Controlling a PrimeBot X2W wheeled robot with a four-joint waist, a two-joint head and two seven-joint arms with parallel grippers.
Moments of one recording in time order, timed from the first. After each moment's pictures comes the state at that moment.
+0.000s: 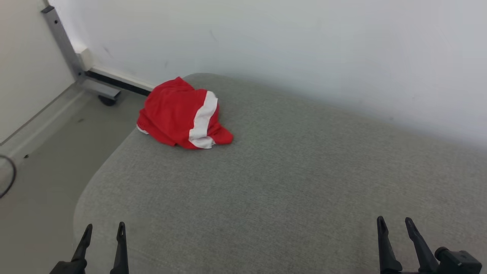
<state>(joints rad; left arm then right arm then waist) 0.01 0.18 -0.03 0.19 -0.23 -0.04 -0.21 0.10 -0.05 -0.04 0.09 0.25 0.13 -0.14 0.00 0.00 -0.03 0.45</state>
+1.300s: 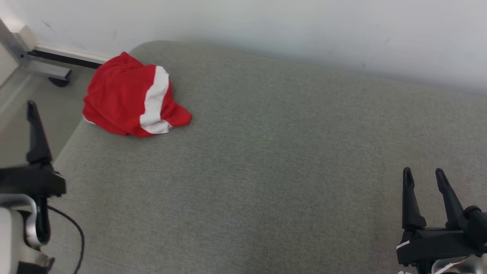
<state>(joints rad) -0.47 0.30 0.09 0.36 -0.31 -0.04 -0.25 -0.02 -0.05 -0.13 -0.02 0.16 0.13 -0.08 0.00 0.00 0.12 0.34</state>
